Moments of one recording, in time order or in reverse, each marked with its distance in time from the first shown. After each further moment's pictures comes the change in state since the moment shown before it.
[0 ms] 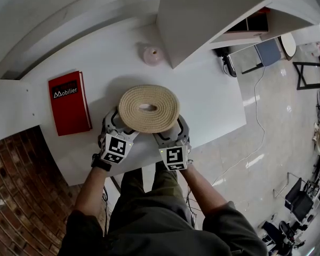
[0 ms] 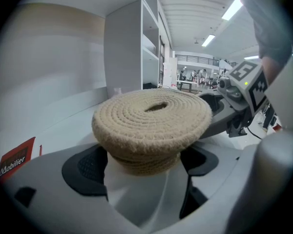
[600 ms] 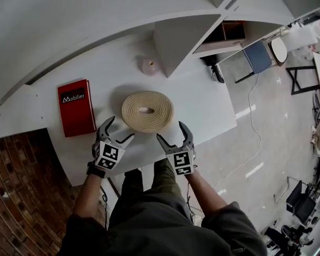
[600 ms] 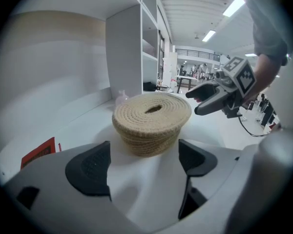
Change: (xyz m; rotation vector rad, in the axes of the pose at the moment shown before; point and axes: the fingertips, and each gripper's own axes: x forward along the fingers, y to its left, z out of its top) left arm -0.064 0.001 -0.004 0.008 0.079 0.008; right arm -0.059 -0.011 0.016 0.023 0.032 0.019
